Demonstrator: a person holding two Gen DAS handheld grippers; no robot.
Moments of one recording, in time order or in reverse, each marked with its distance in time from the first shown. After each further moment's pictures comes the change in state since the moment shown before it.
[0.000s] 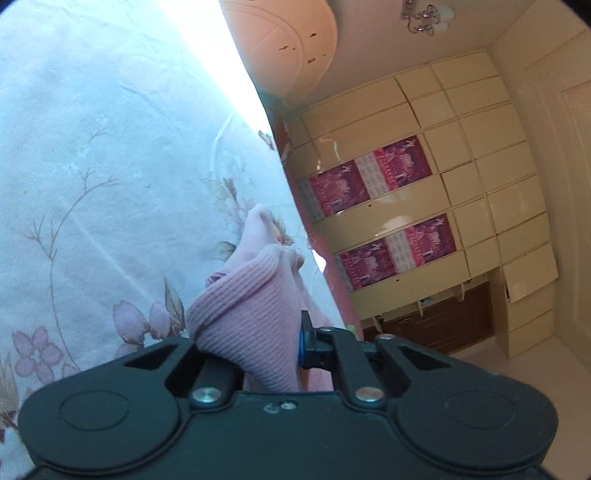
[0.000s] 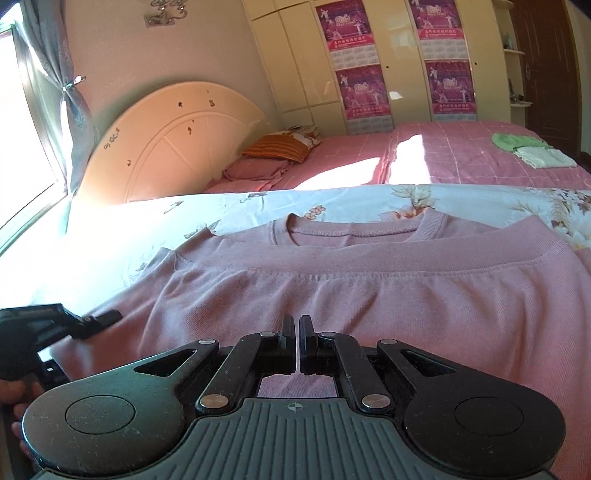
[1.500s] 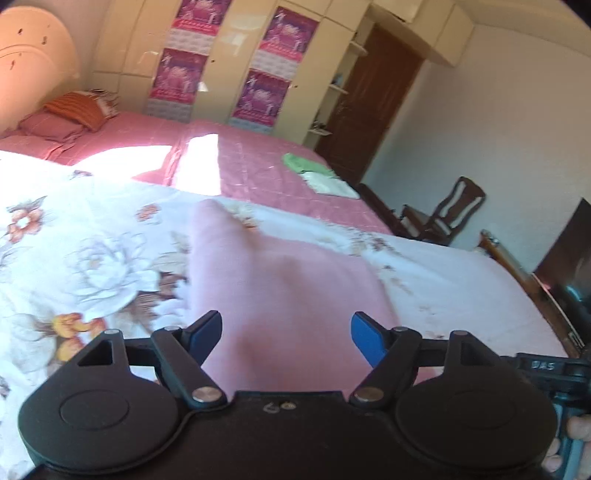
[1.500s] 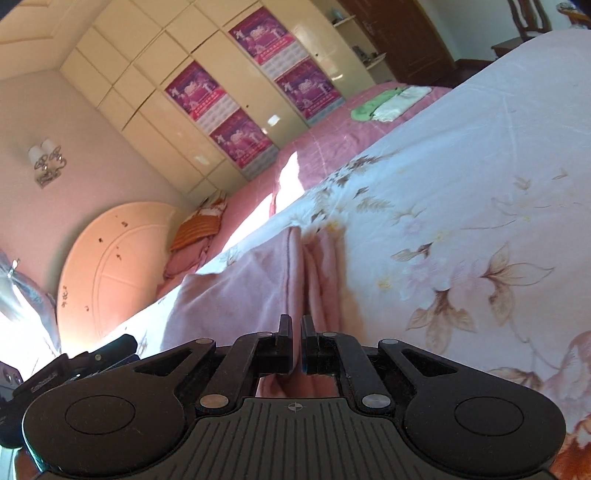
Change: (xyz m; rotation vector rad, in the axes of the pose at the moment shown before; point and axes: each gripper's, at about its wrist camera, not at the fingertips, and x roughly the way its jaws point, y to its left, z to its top) left arm 0.076 -0.195 -0.175 0.901 0.455 -0.007; right arm -0.180 -0.189 -0.027 0.544 -0.125 -0.040
